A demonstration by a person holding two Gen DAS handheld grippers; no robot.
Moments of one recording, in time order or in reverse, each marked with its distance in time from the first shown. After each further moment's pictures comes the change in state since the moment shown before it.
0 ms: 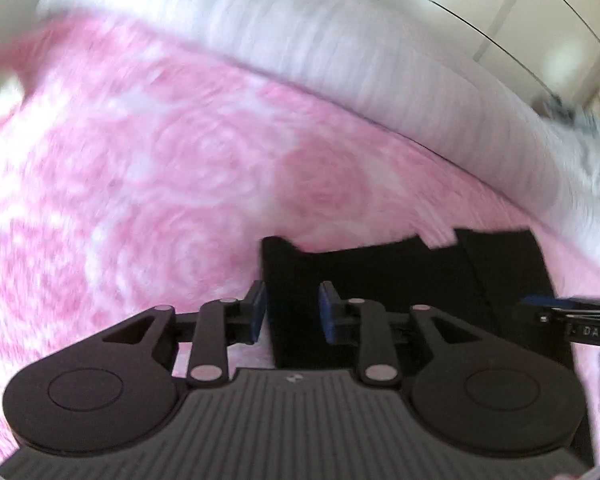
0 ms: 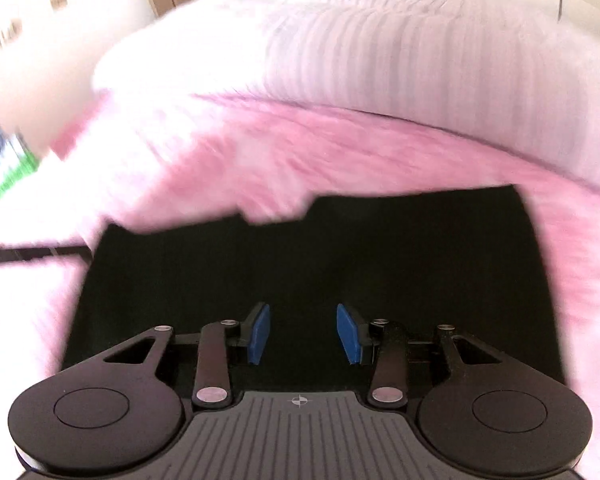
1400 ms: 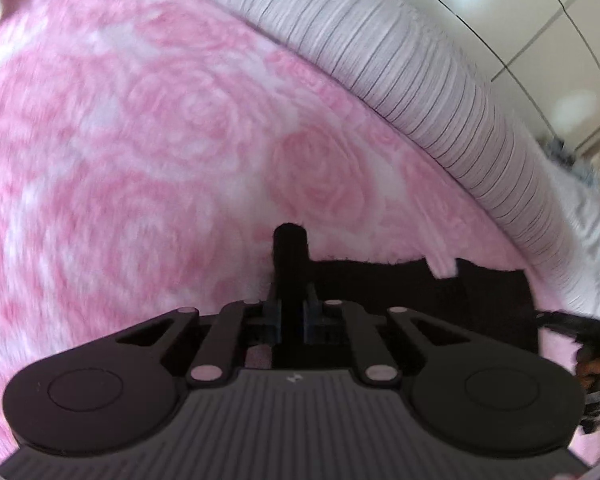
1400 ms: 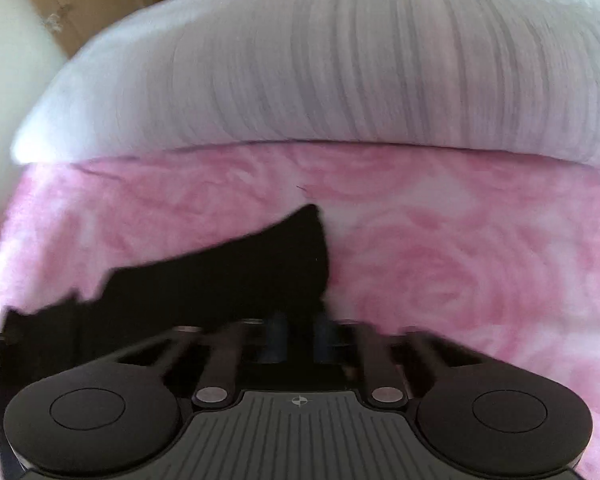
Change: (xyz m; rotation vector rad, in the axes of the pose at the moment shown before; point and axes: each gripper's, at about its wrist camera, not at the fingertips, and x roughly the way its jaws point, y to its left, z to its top) left arm 0.054 0.020 0.040 -0.103 0.017 -0.051; right arm -0.011 -0.181 0.020 0.228 -0.009 -0.040
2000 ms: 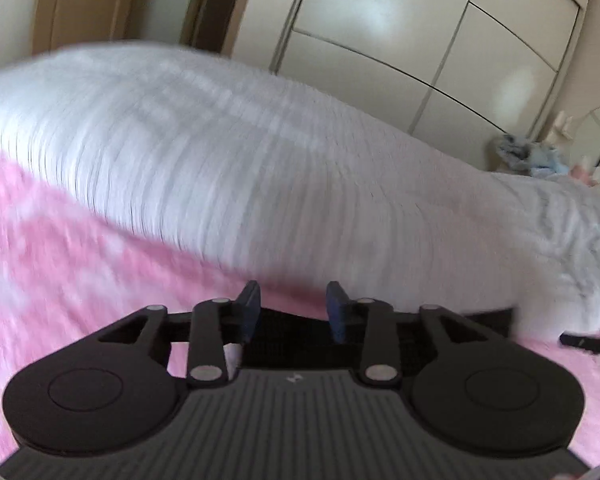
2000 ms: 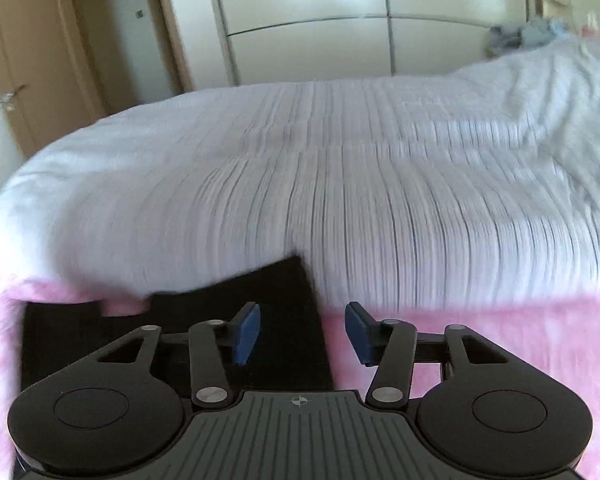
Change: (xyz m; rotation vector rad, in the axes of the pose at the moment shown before) left arm -0.022 -0.136 0.063 0.255 -0.154 -0.063; right arm -0.139 -0.029 0.024 0.030 -0.258 -0.229
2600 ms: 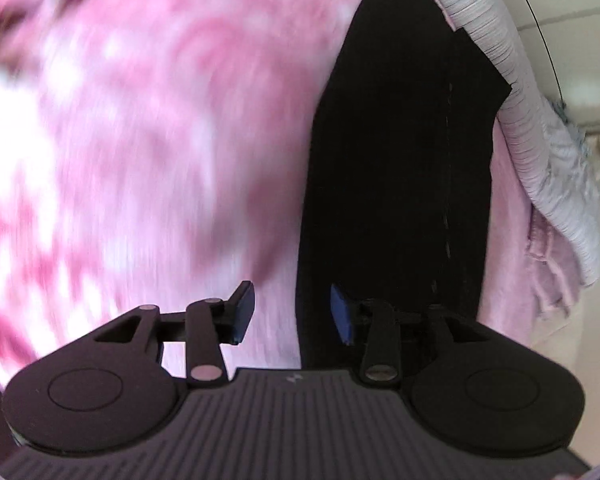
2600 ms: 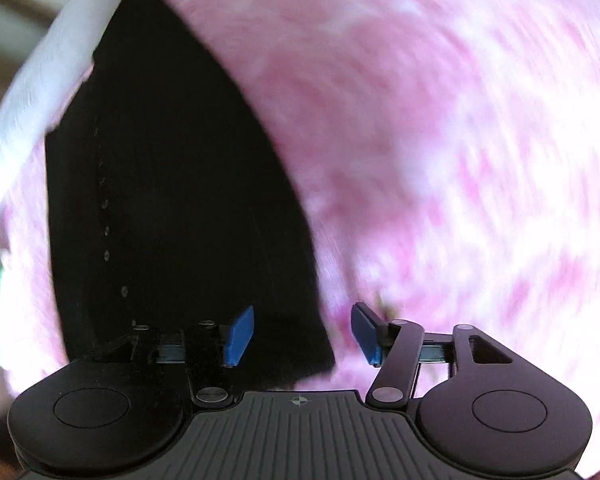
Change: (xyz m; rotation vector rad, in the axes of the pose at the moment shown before) left arm -0.285 0.029 -0.380 -0.619 0.512 -0.032; right arm -0.295 -0.082 -0.373 0.602 0.477 0.001
